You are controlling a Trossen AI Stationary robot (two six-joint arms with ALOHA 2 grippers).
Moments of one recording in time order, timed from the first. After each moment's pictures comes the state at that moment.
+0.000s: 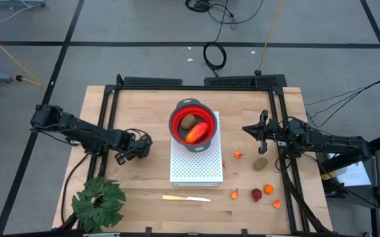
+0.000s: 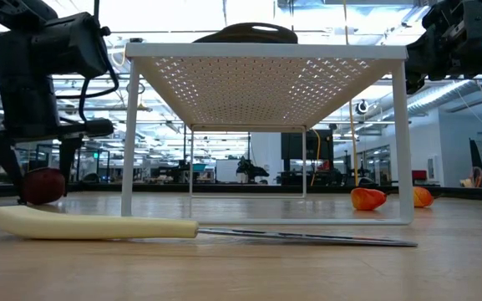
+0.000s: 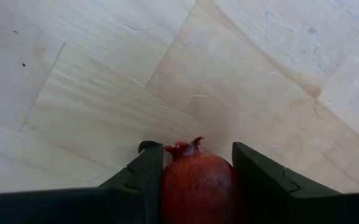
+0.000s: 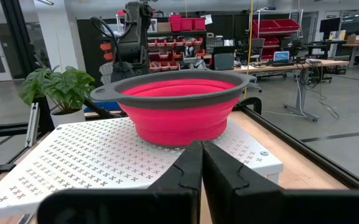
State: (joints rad) left arm -0.15 1.29 0.53 -0.64 -0.15 -2.28; right arm -0.14 0.22 0.14 0.13 0.00 0.07
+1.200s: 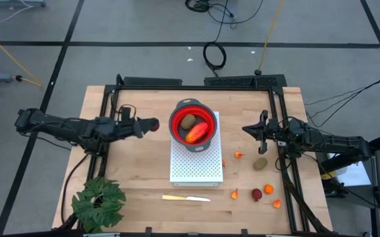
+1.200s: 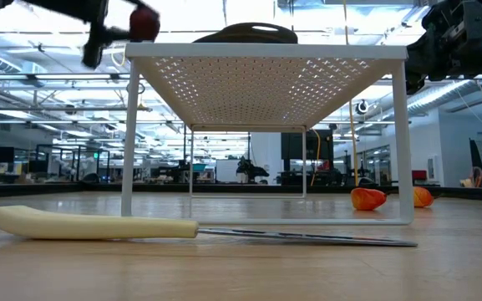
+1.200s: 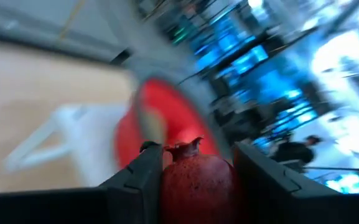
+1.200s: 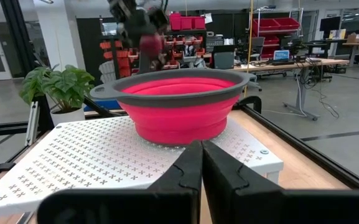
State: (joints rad) left arm -0.15 0.79 0.56 0.14 -0.53 -0.97; right arm -0.14 0.22 0.14 0.13 0.00 0.07
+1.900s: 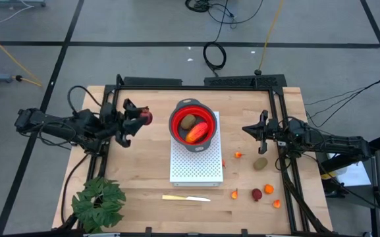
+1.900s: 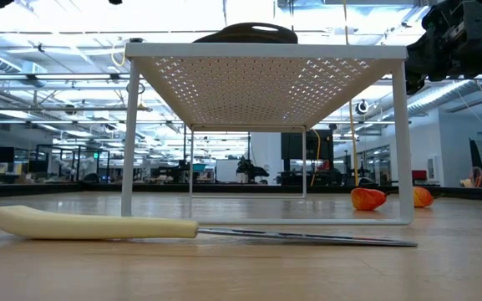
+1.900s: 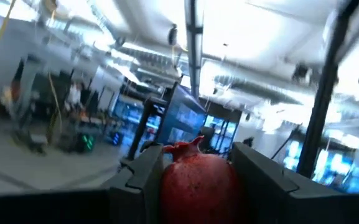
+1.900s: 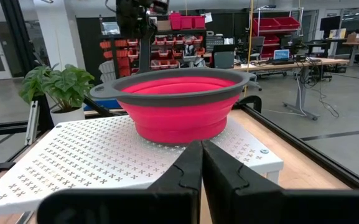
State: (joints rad) left arm -0.15 0.78 0.56 0.72 -0.28 -0.16; right arm -0.14 0.22 0.14 0.13 0.00 0.07
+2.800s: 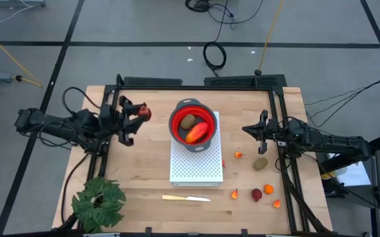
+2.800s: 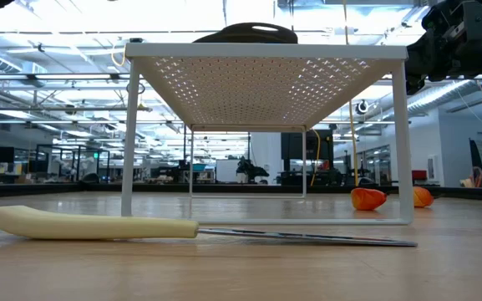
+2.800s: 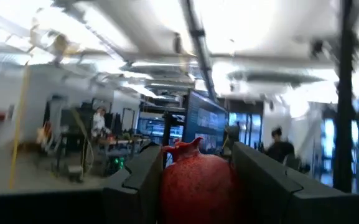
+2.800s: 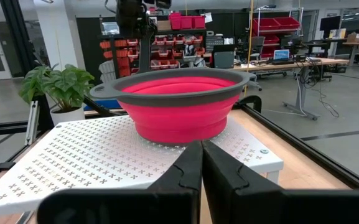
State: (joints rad) left arm -0.15 0.79 0.56 0.75 -0.34 0.02; right arm -0.14 0.22 0.14 0.13 0.00 0.07
